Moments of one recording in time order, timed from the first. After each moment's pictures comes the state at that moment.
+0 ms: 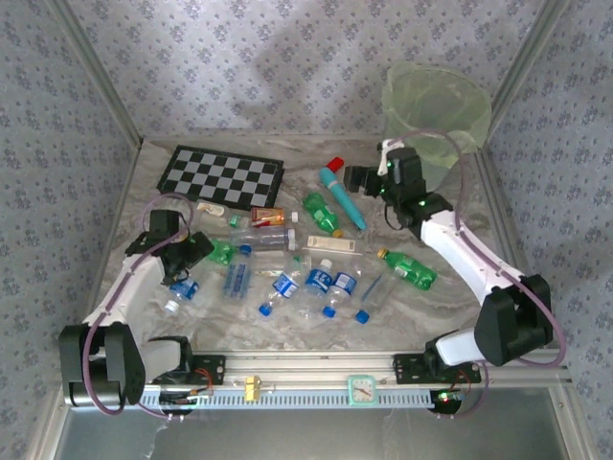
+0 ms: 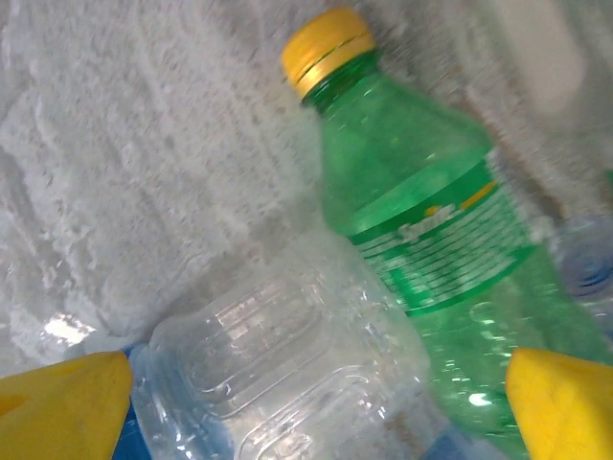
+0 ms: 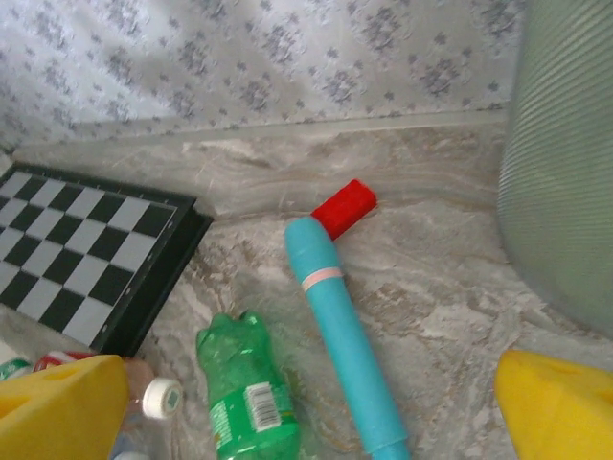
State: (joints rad) left arm -0.01 1.15 0.69 -0.66 -0.01 -0.68; right arm 0.40 1.40 1.11 -0.19 0.06 0.31
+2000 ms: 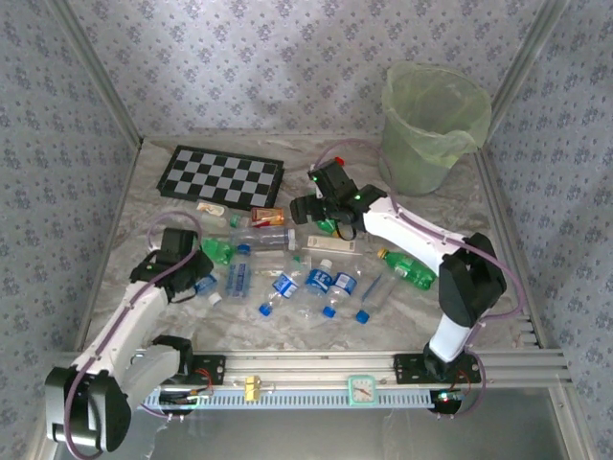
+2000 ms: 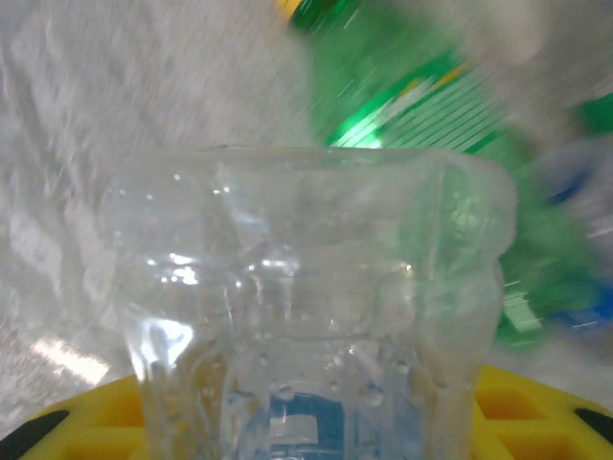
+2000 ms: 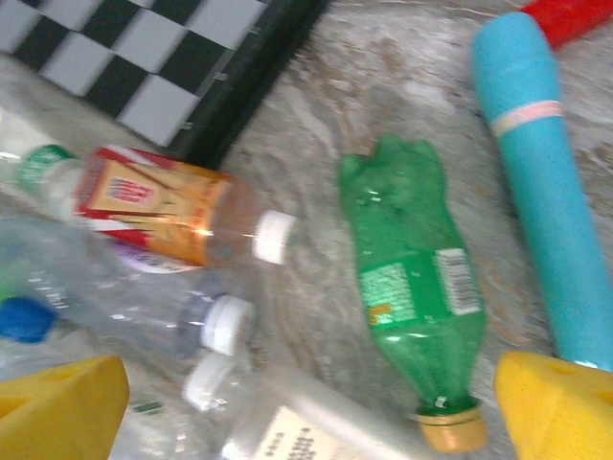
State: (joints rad) left arm -0.19 0.92 0.61 -0.69 -0.13 -0.84; right arm 0.69 1.70 1.38 -0.50 0.05 0.32
